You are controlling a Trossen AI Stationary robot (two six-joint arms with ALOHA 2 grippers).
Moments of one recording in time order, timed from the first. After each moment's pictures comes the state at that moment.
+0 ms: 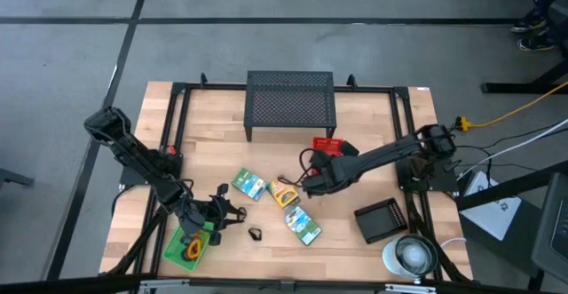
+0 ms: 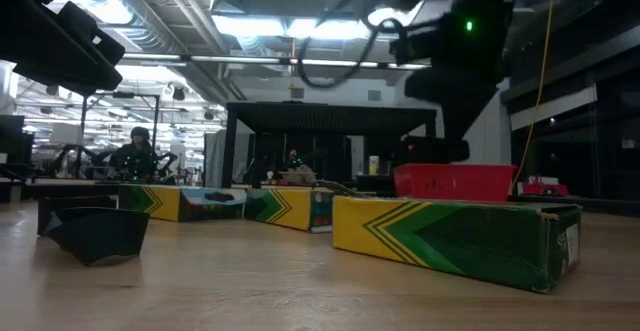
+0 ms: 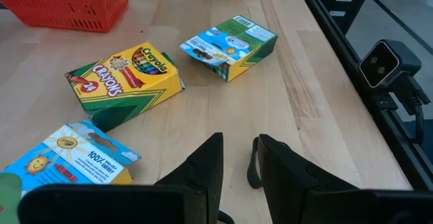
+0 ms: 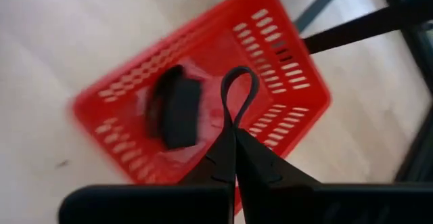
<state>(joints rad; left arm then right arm) -0.82 1.35 0.51 0.29 -0.61 -0.49 0.28 1.85 1.33 -1.19 0.55 0.97</state>
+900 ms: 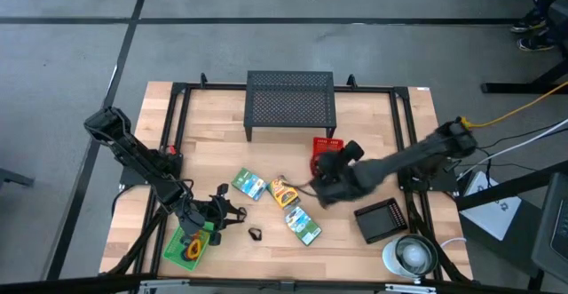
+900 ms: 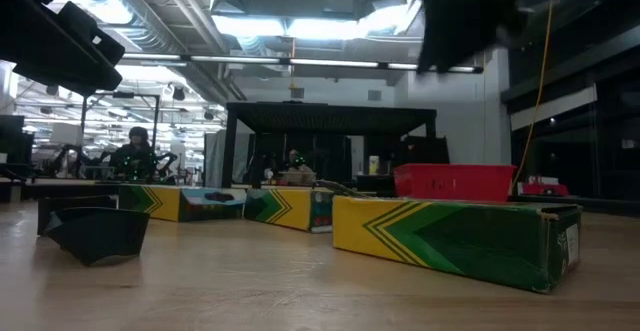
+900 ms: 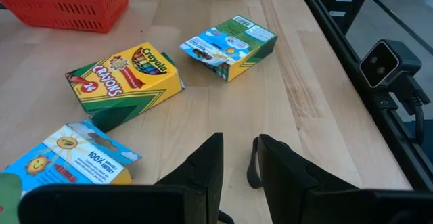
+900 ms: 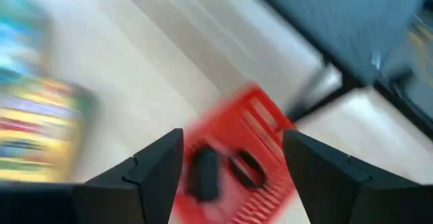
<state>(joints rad) -0.82 1.35 0.51 0.29 -0.61 -0.49 0.42 1.66 1.28 -1.04 0.82 1.02</state>
